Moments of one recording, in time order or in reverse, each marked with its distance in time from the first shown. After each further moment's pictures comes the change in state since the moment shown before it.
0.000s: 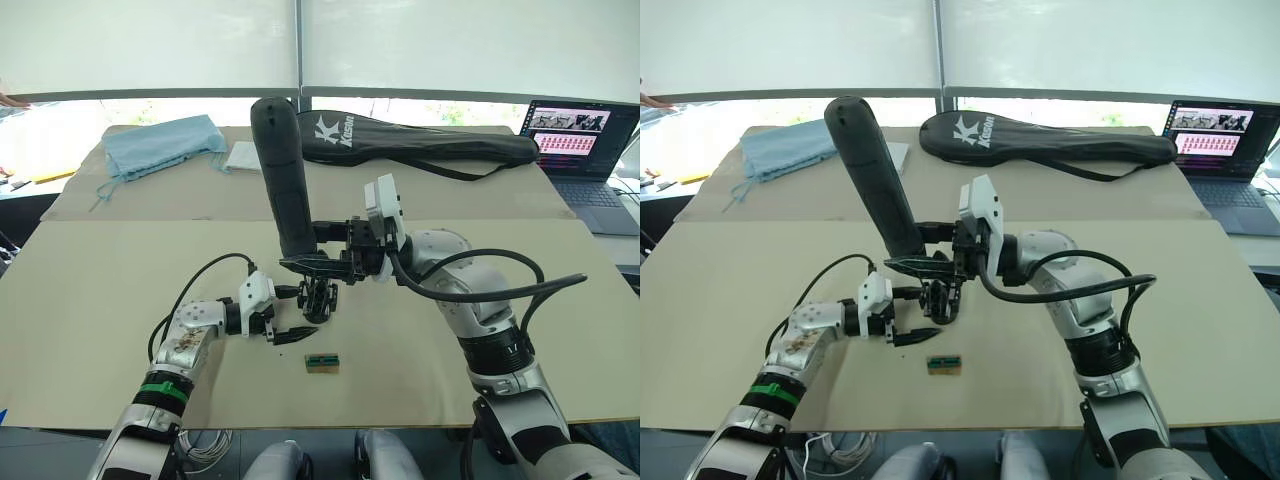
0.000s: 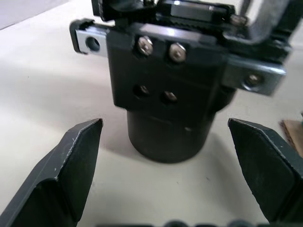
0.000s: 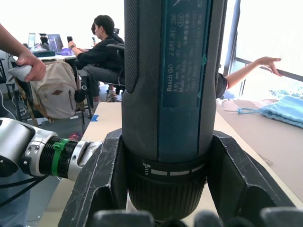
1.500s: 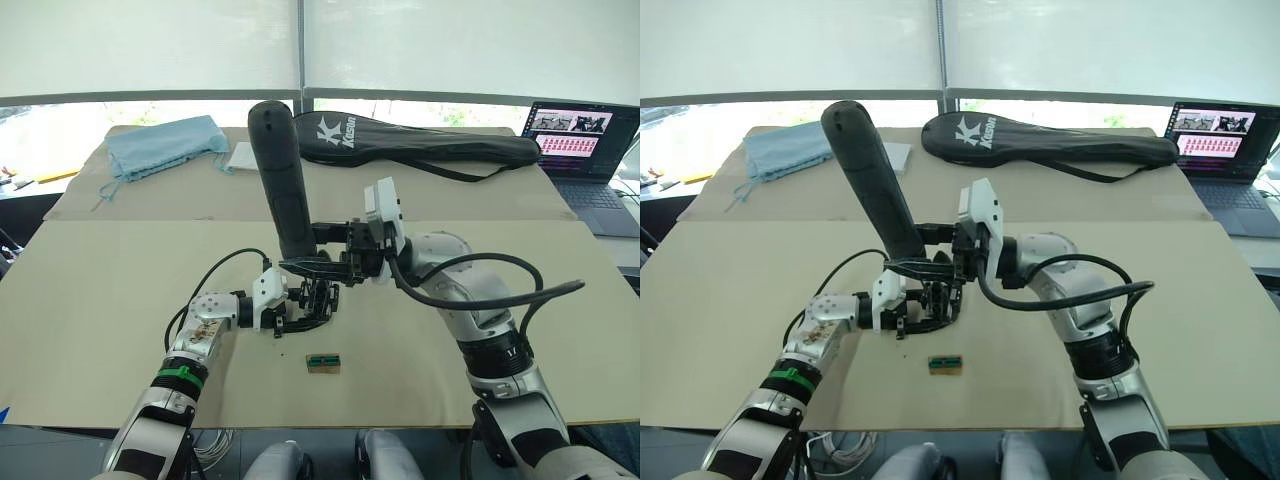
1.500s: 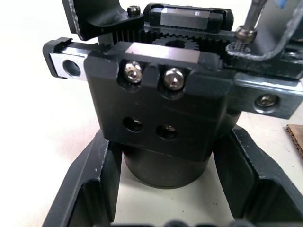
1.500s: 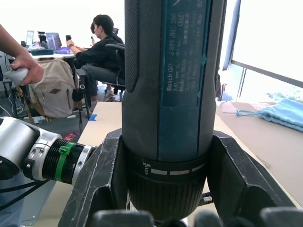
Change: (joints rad) left arm -0.062 -0.034 -0.031 0.100 0.051 -0.074 -0.041; right arm 0.020 0.005 0.003 -0.005 -0.030 -0.031 -0.006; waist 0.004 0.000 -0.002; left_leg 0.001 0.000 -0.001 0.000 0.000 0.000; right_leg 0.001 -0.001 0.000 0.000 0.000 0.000
